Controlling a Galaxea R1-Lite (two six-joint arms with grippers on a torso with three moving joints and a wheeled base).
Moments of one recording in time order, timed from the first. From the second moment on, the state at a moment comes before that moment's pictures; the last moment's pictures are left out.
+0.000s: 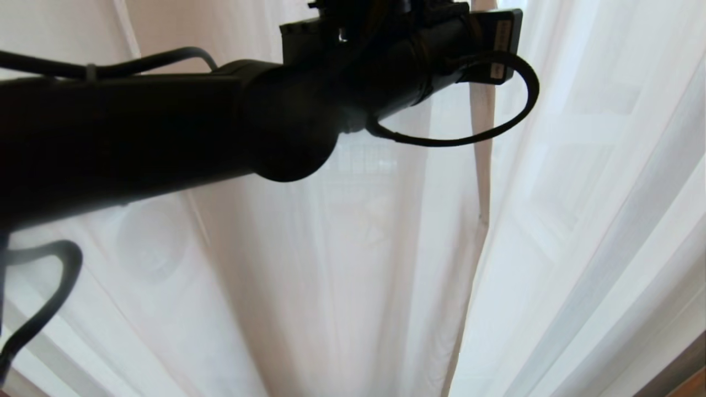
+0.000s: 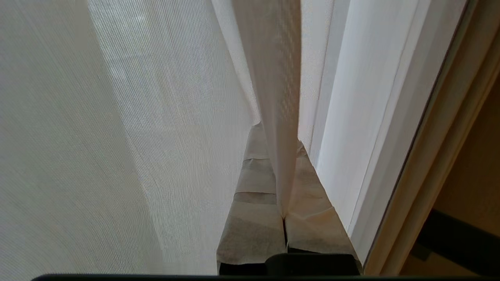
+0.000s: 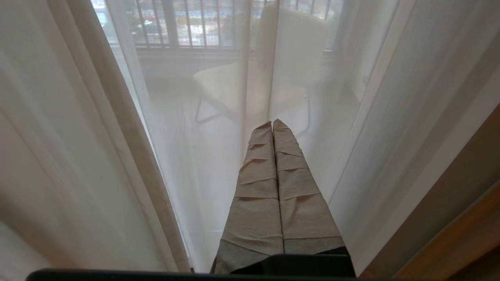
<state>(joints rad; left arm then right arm) -0.90 2.06 -1.99 -0.26 0.01 -0.04 0.00 0.00 0.00 0.00 -0.02 -0.03</state>
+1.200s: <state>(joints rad) -0.40 1.85 -1.86 -0.26 0.25 0.03 0.00 0.00 0.00 0.00 -0.02 -0.03</state>
